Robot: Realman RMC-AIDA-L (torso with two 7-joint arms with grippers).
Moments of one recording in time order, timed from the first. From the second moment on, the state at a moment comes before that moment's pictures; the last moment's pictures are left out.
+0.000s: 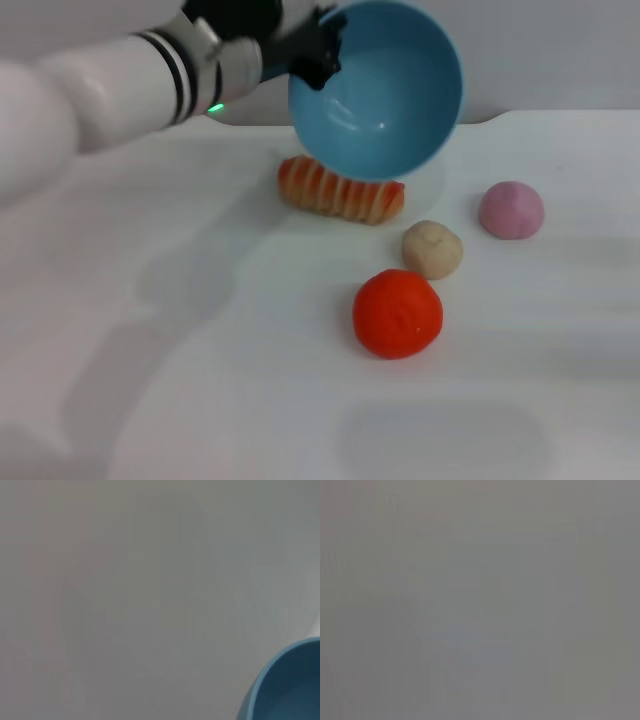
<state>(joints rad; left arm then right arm) -0.58 -2.07 1.74 1.19 2.25 0.37 -2.05 0.27 2.06 -0.48 -0.41 -1.17 -1.27 0.89</state>
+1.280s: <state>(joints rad) -0.74 -2.06 1.44 1.08 2.60 0.91 -2.61 0.65 2.07 -0.77 -0.81 -2.31 -1.46 2.13</state>
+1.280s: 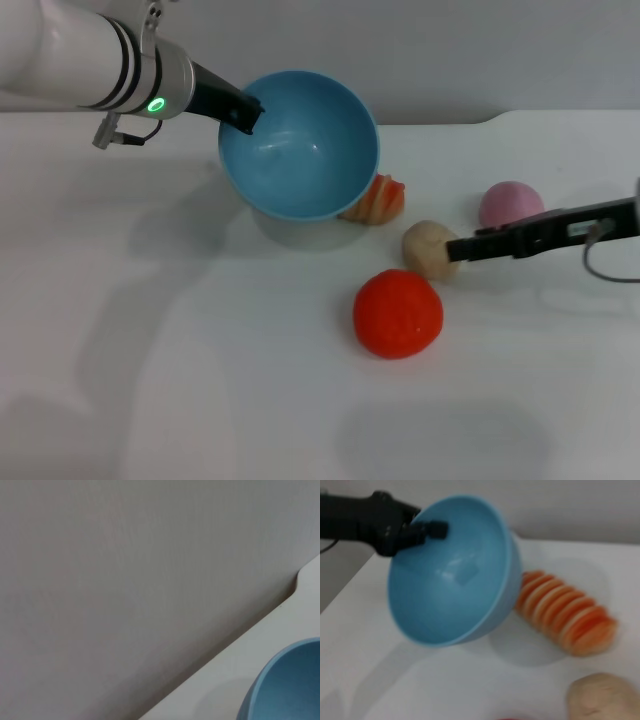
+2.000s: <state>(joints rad) -0.73 -2.06 1.44 1.07 2.60 0.89 -2.61 0.74 2.07 -0.91 -0.57 -2.30 -1.31 2.10</state>
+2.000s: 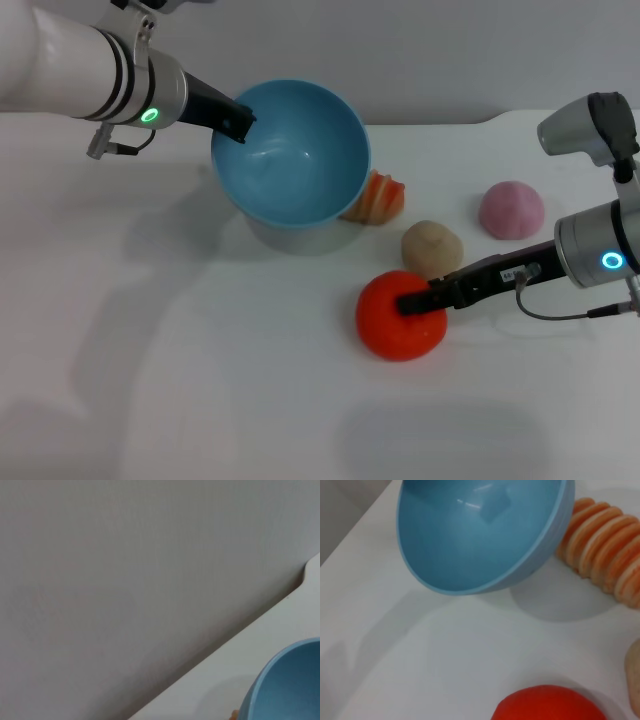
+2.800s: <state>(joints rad) -0.72 -2.06 1.47 1.05 2.60 0.86 -2.61 0.70 2.07 -0.91 -0.63 -2.18 -1.38 1.96</state>
